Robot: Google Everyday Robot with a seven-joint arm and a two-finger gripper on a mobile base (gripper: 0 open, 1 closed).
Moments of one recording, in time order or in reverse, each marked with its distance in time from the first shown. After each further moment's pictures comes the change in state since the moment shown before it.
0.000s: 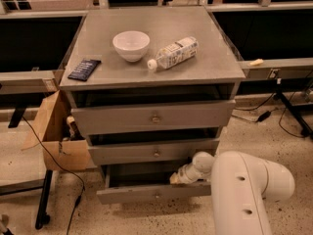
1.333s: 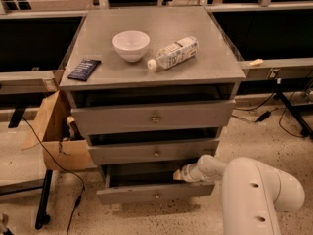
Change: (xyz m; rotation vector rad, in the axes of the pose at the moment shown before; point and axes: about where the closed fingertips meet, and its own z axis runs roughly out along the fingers) arm -0.020 -0.018 -0.008 0.003 -0.143 -0.011
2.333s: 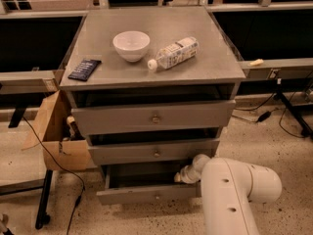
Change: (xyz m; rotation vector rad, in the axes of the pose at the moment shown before) arm 0.016 -0.034 0.038 0.085 0.108 0.056
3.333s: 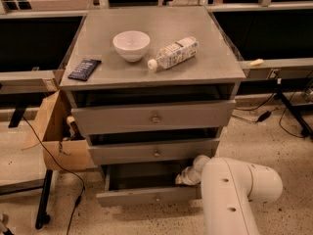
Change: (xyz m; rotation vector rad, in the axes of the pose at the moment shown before) arm 0.006 -0.003 -0.002 0.009 0.018 0.005
